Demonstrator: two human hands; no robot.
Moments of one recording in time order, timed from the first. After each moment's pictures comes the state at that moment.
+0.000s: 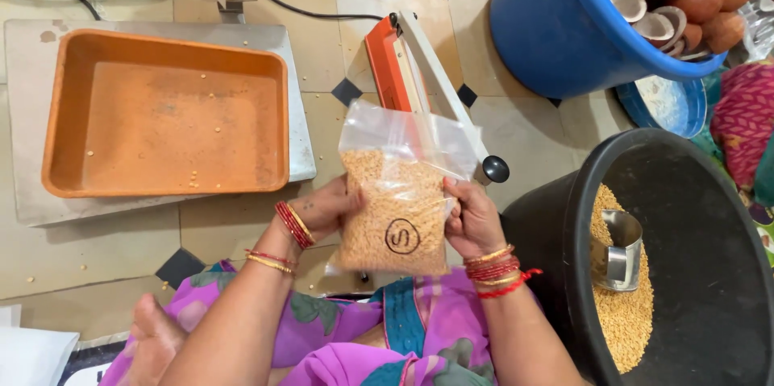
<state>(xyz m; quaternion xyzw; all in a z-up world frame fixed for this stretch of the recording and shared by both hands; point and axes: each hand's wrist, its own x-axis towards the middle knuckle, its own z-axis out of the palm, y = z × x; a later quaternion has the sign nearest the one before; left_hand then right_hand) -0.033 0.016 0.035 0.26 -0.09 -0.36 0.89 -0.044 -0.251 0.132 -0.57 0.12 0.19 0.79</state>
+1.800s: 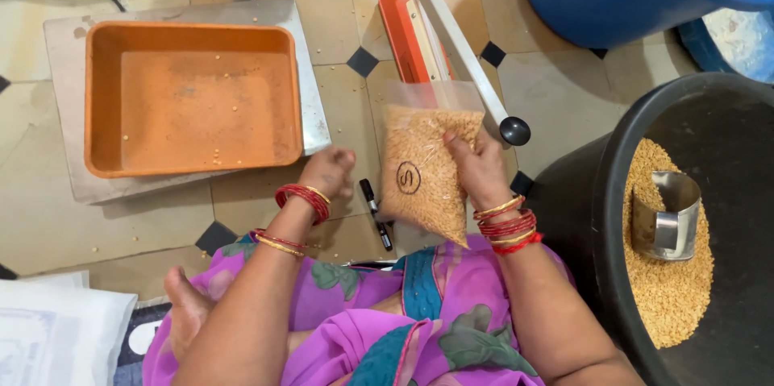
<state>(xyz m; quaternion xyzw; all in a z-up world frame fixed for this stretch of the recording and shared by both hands) -0.030 0.013 -0.011 0.63 0.20 -0.28 0.70 -0.025 -0.225 0.134 -0.83 0.14 0.09 0.53</state>
